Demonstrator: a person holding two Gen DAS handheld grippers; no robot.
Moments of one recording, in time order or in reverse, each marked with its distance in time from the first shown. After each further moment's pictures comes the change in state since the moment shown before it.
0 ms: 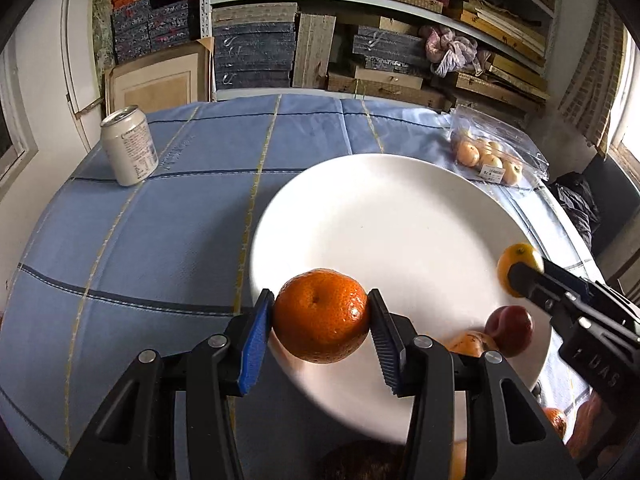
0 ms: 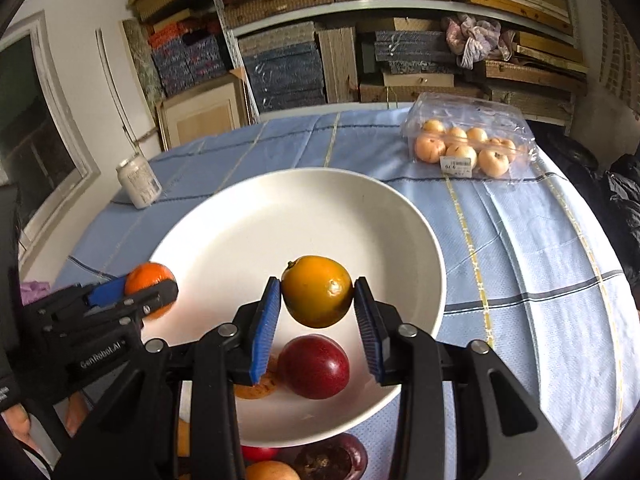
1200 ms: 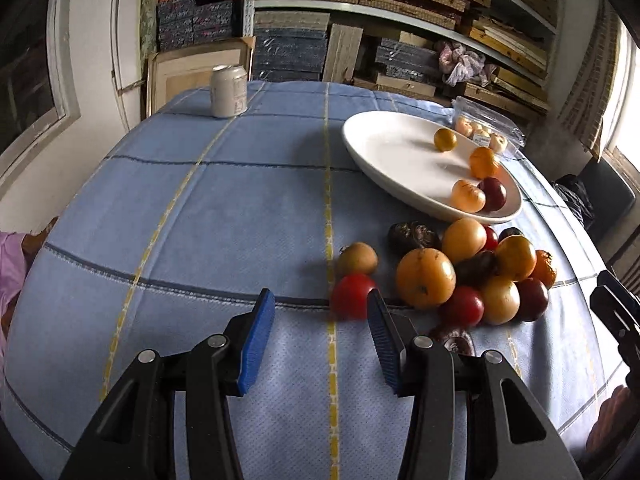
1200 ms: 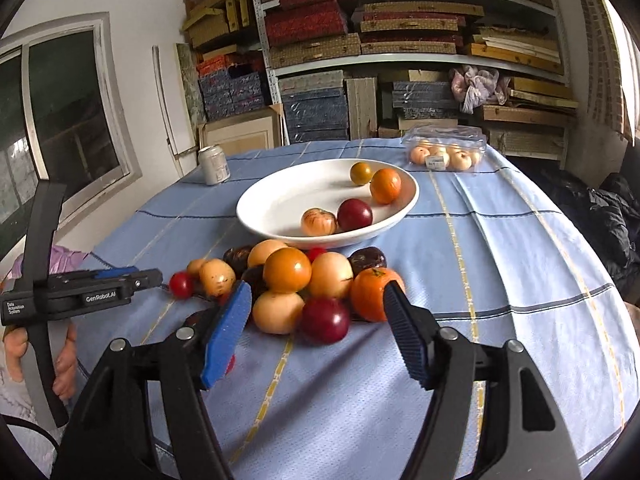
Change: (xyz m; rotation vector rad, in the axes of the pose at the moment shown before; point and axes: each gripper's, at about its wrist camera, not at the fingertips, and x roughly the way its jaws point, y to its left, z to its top) left arm -0.123 0.049 -0.145 -0.052 -0.054 0.037; right arm -0.162 0.034 -0.159 -0.082 -0.197 0.057
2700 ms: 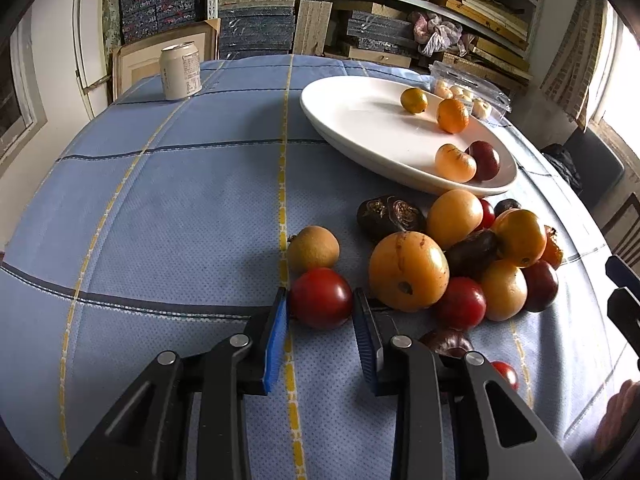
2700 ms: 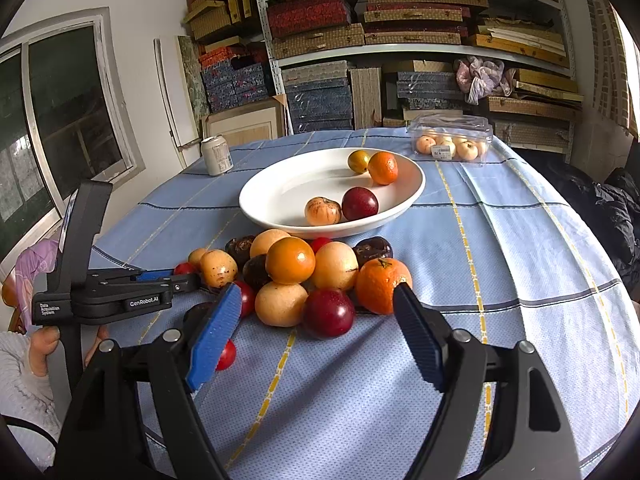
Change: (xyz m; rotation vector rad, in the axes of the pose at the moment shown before) left arm 0.043 -0.016 0.004 0.066 0.093 -0.066; right arm 0.011 -0.001 0.002 0.008 0.030 0.014
